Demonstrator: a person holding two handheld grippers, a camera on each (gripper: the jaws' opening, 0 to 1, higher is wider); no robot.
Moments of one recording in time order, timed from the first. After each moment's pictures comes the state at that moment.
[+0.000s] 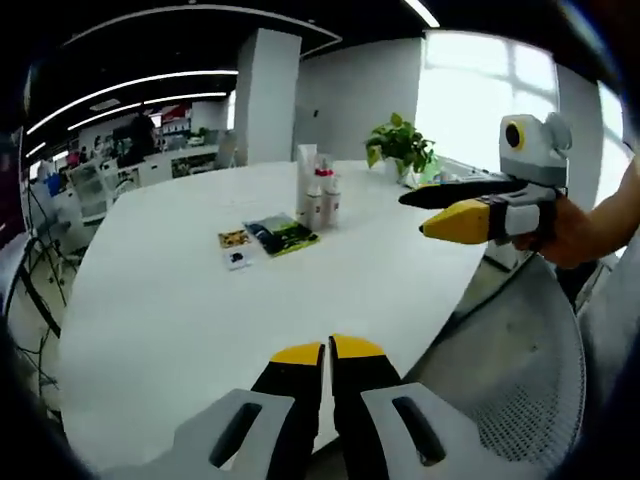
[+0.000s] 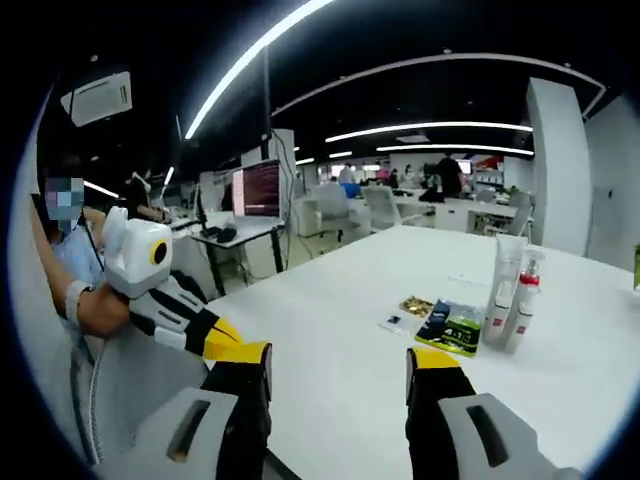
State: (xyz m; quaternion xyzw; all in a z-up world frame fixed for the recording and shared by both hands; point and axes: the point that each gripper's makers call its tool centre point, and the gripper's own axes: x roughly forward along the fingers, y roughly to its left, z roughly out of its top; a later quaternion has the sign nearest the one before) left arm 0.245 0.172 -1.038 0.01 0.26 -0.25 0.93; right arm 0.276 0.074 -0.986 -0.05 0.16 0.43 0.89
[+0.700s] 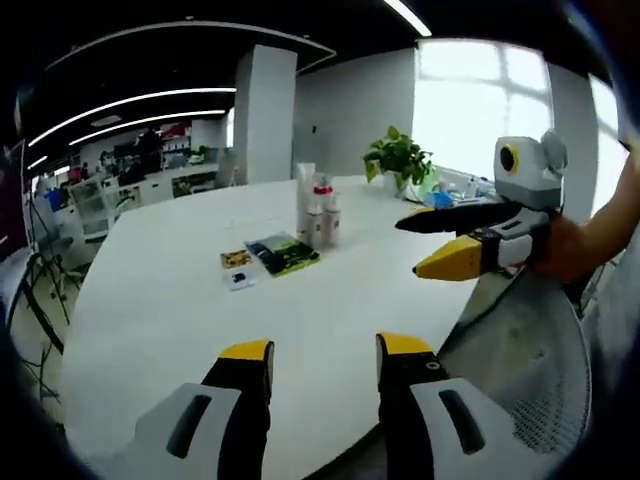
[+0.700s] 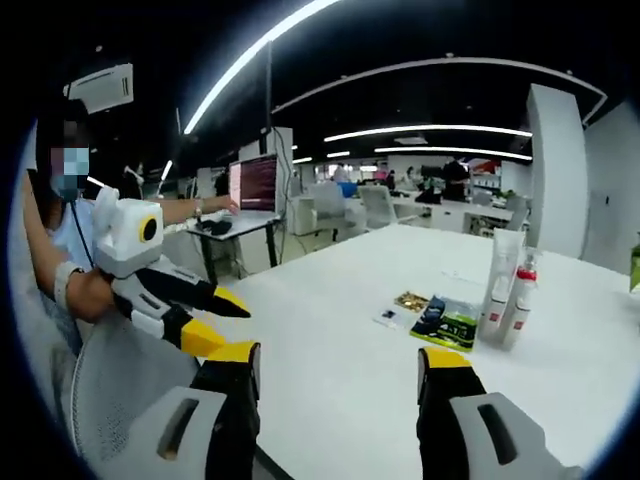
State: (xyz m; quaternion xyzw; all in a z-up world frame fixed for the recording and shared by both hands) left arm 0.252 0.166 -1.019 0.02 0.20 -0.26 0.94; right arm 0.288 0.070 -1.004 -0.06 0.17 0.41 0.89
